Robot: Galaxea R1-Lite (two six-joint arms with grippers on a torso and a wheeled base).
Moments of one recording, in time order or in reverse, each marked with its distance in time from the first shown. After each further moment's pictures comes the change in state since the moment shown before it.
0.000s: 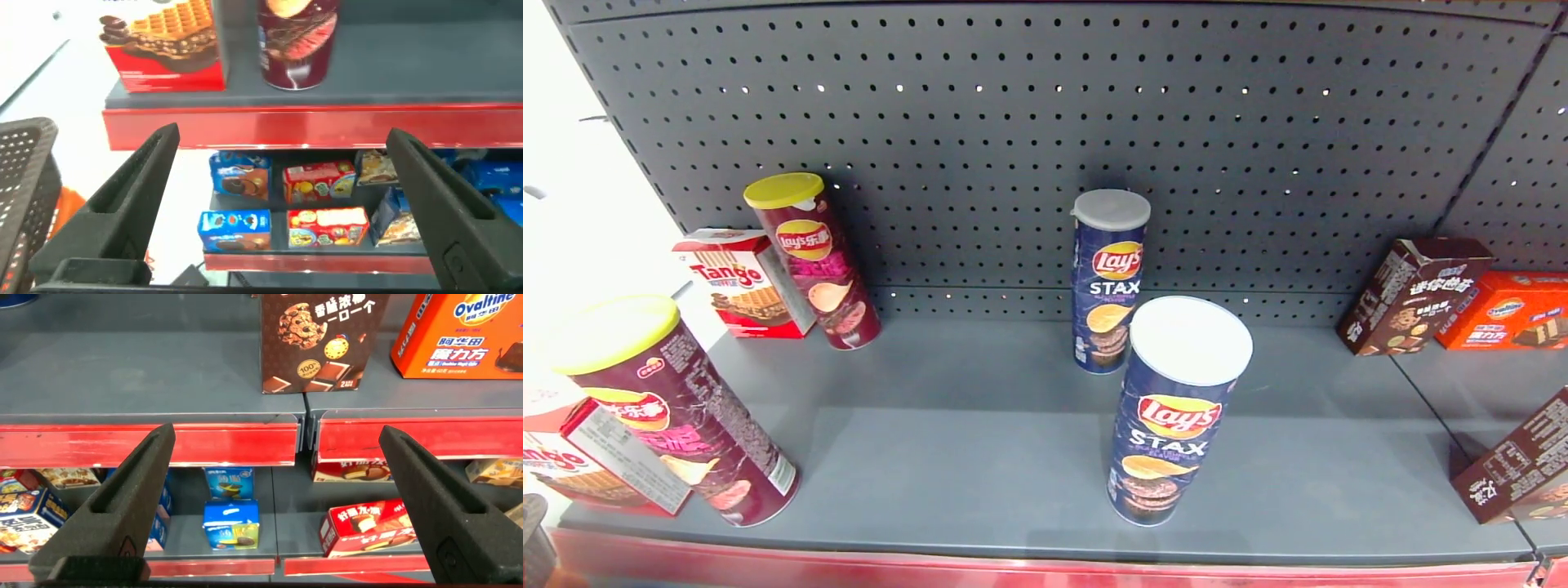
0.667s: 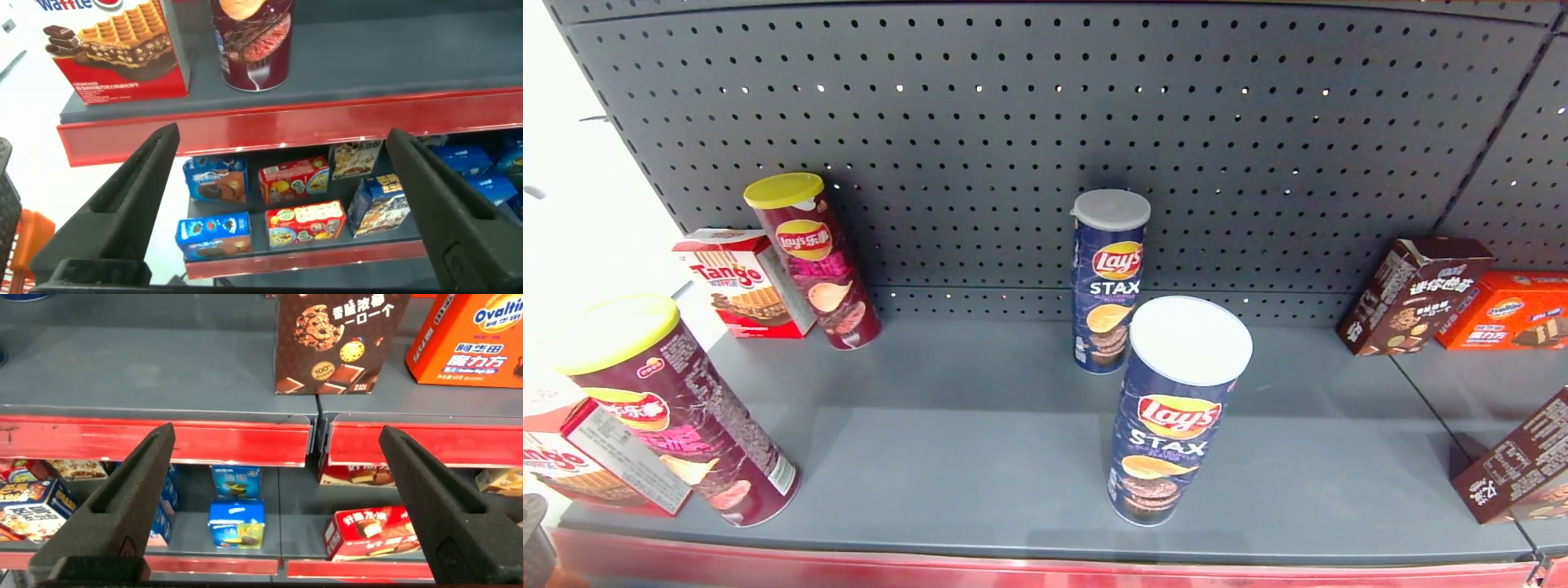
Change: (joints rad) left arm 0.000 0.000 0.000 0.000 -0.039 0.002; right arm 0.000 0.000 0.000 -0.001 0.044 -0.019
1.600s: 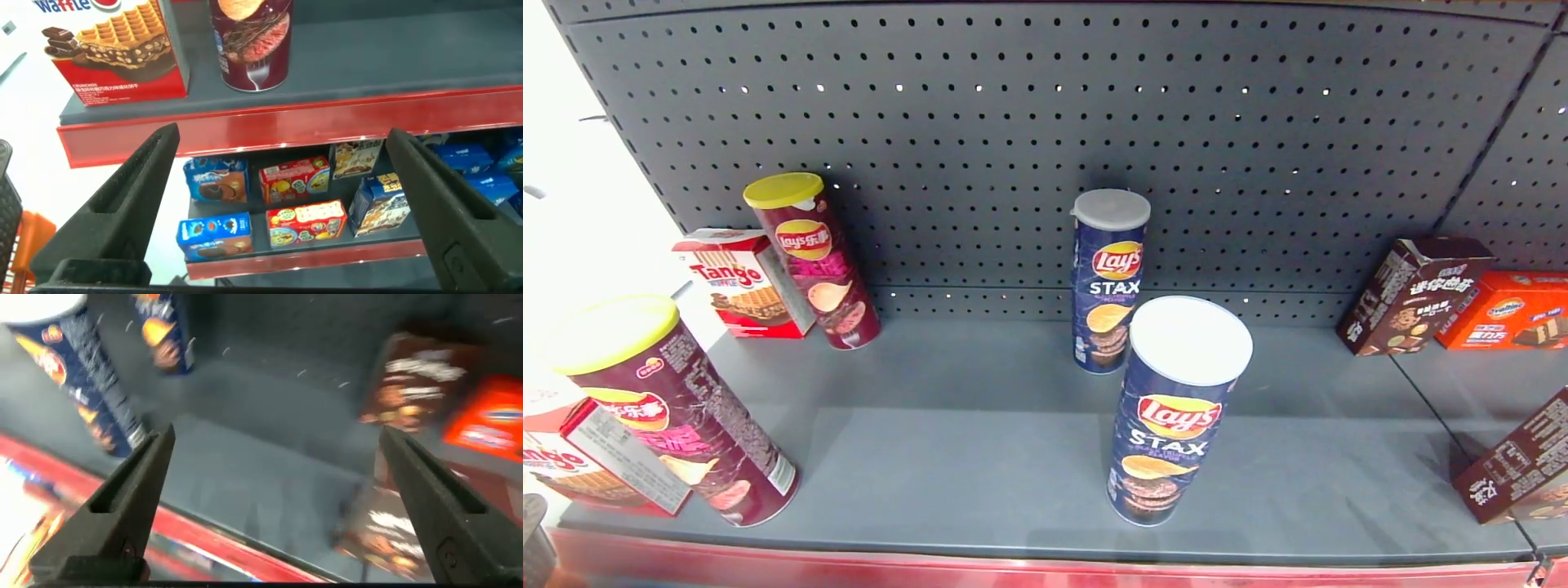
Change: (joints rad) left arm 0.000 0.000 0.000 0.000 -0.003 0.007; right arm 0.191 0.699 -0.595 -0.004 0.243 -0.103
